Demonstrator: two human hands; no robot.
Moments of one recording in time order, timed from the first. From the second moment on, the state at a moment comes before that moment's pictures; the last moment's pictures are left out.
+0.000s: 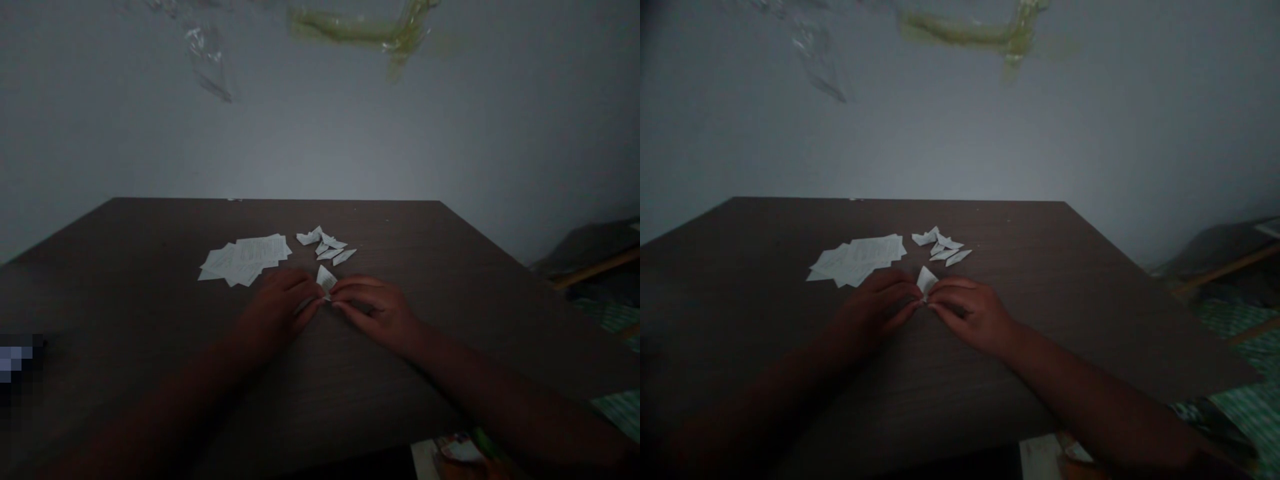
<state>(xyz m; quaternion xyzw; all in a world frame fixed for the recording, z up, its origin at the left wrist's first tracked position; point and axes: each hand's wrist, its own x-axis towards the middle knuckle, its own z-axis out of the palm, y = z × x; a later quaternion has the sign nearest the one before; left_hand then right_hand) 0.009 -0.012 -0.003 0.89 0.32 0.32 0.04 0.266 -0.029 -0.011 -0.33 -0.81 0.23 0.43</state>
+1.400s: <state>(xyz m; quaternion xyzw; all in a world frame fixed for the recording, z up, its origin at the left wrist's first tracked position) 0.024 -0.020 -0.001 0.71 0.40 0.39 0.42 0.249 -0.032 -0.014 -0.40 -0.57 0.56 0.45</state>
